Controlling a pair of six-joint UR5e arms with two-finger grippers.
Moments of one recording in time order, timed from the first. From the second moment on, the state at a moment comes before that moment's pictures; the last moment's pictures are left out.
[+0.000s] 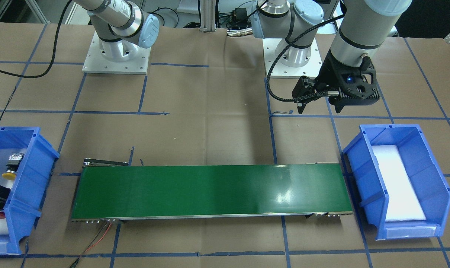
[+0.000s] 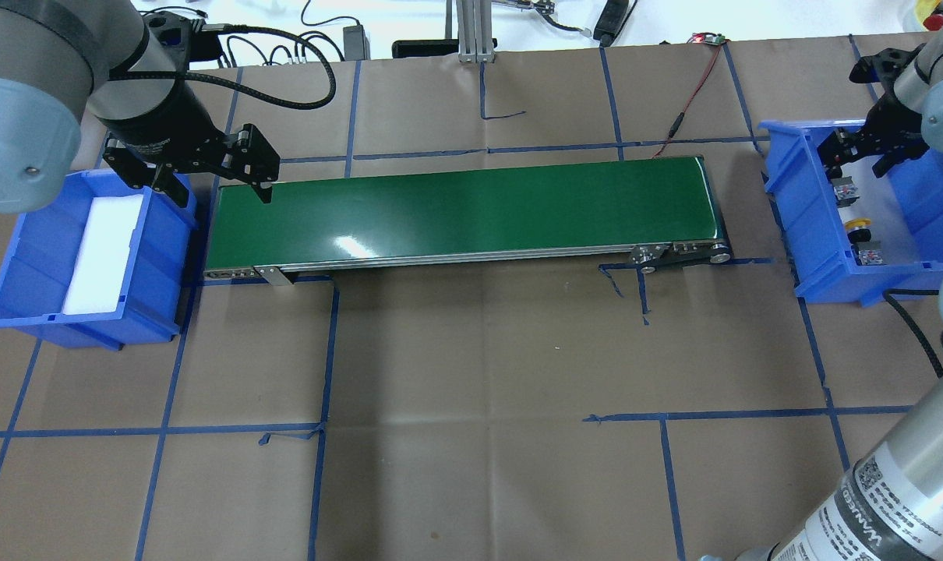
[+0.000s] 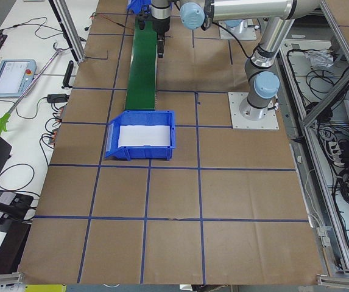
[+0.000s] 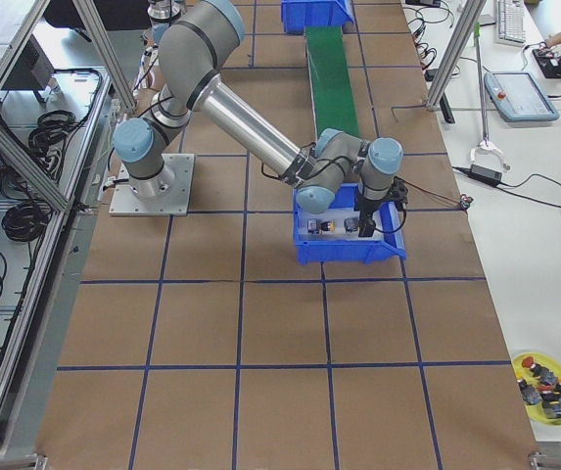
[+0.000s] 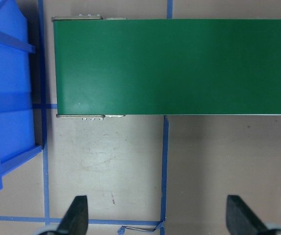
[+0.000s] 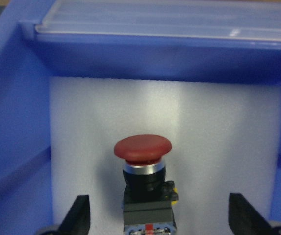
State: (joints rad) left arm -1.52 -1.58 -1.64 -1.46 1.59 0.03; right arm 1.09 -1.00 1.46 -2.06 -1.57 -0.52
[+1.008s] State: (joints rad) left arm -1.52 -1.58 -1.64 -1.46 1.59 0.03; right arm 1.51 -1.37 1.40 -1.82 -1.58 0.01
